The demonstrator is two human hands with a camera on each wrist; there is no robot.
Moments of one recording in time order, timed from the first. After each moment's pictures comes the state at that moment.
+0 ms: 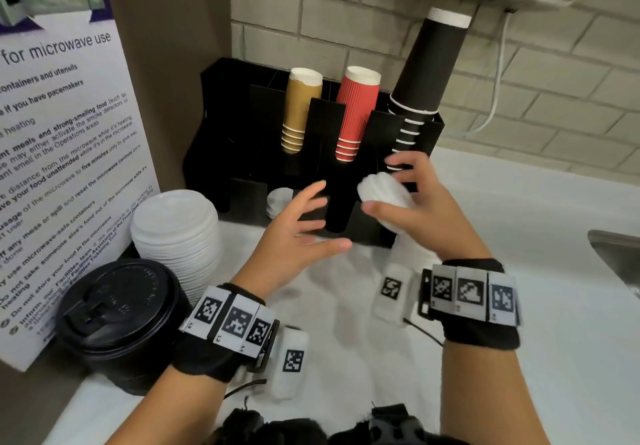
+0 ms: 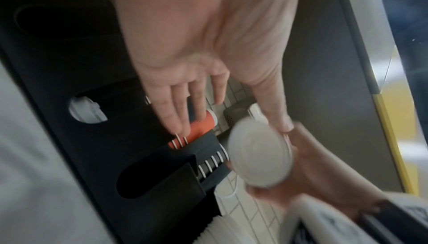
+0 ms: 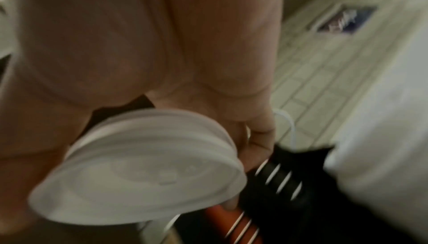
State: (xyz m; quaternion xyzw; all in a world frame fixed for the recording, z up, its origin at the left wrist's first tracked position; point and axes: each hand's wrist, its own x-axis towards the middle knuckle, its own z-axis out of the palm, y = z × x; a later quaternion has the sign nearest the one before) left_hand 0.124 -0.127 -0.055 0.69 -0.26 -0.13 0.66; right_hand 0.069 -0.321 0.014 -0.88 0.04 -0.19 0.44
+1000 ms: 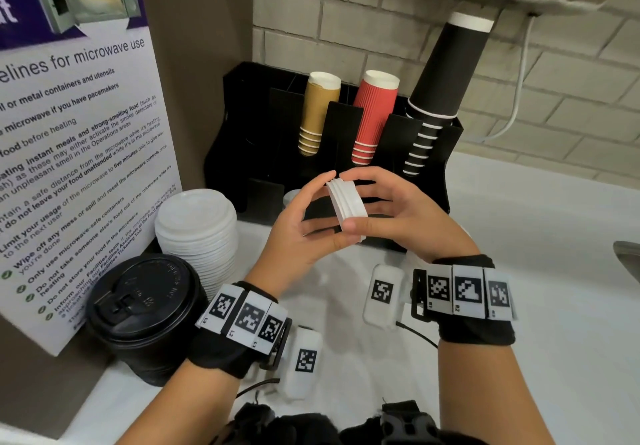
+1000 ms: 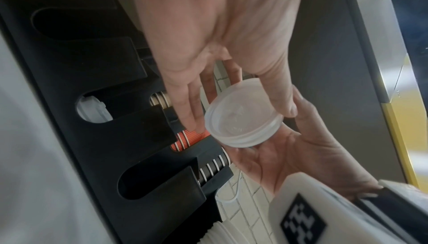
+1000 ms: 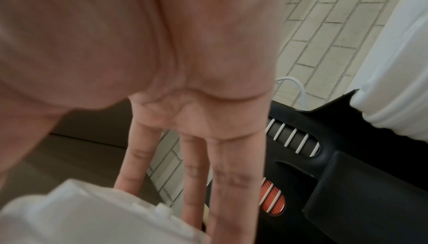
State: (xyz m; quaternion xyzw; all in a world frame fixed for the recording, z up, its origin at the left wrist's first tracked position) left_hand 0.121 -0.124 -0.050 0.60 -0.28 -0.07 0.75; right_hand 0.077 -0.288 0.023 -0.84 -0.09 -0.01 0.54
